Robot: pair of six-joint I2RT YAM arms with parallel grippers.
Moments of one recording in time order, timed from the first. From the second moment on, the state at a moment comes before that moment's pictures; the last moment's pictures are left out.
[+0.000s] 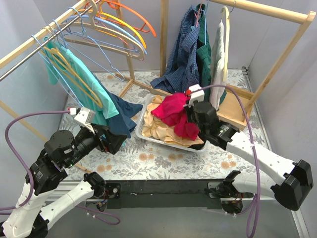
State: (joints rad) left arm -0.72 0.50 1.10 -0.79 -0.04 -0.38; right arm 0.81 1.12 0.96 -0.15 0.43 0.05
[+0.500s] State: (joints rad) left arm -0.72 0.49 1.09 -0.79 -0.04 -0.38; right arm 0.76 1.14 0.61 -0.20 0.47 0.33
